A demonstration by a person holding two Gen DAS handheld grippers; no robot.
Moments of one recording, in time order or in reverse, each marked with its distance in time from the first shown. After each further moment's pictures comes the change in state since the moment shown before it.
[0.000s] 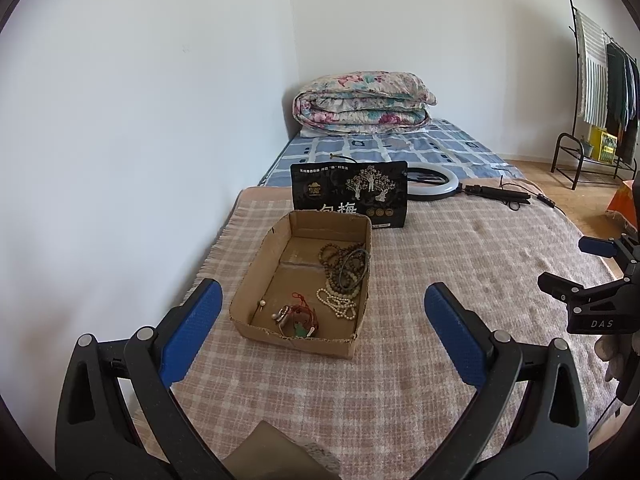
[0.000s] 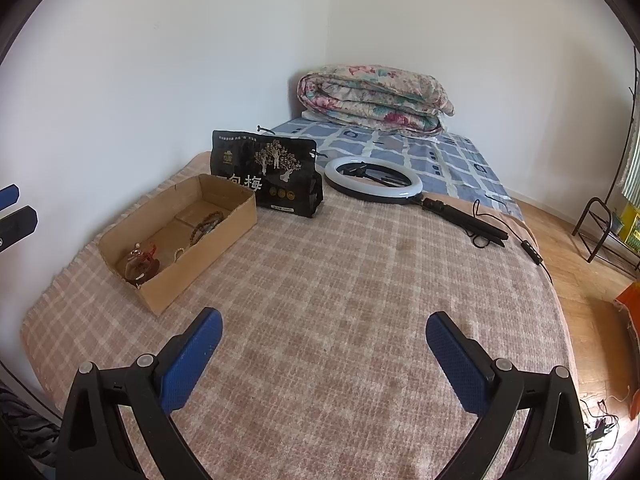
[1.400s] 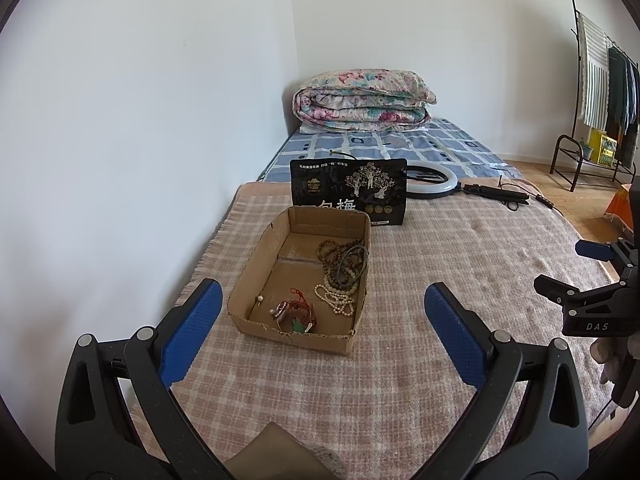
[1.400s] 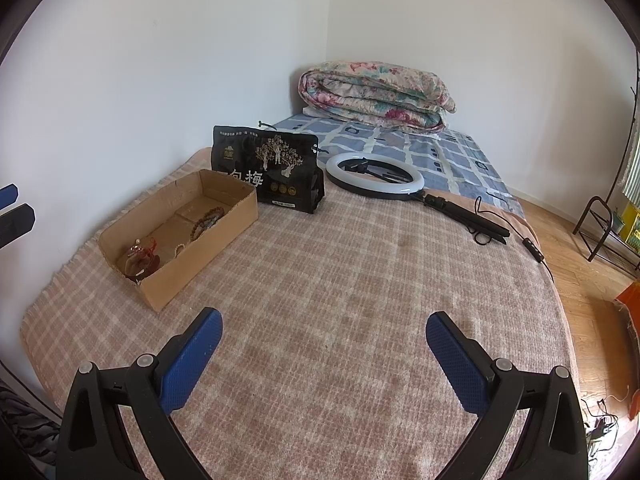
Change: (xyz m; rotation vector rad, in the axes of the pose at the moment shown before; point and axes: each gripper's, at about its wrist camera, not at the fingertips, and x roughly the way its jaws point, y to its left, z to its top) left arm -0.001 -0.001 -0.004 -0.005 0.005 -0.004; right arm 0.002 0.002 -0.005 -0.002 0.008 0.000
